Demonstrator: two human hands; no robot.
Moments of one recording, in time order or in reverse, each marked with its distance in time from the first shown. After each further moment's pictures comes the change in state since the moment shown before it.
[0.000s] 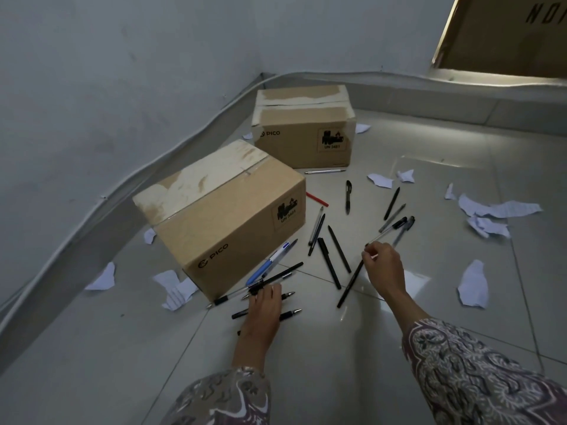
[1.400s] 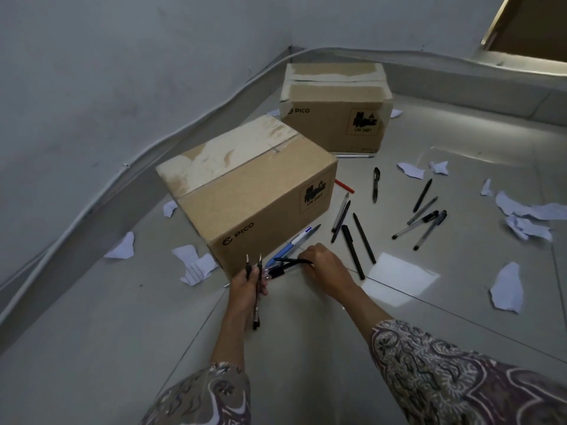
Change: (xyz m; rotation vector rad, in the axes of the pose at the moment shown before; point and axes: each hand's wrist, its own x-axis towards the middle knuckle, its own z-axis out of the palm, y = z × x) left_hand -0.007 -0.052 -0.023 -1.464 0.177 -0.658; right_hand -0.039 -0.065 0.102 -0.286 -0.462 -0.623
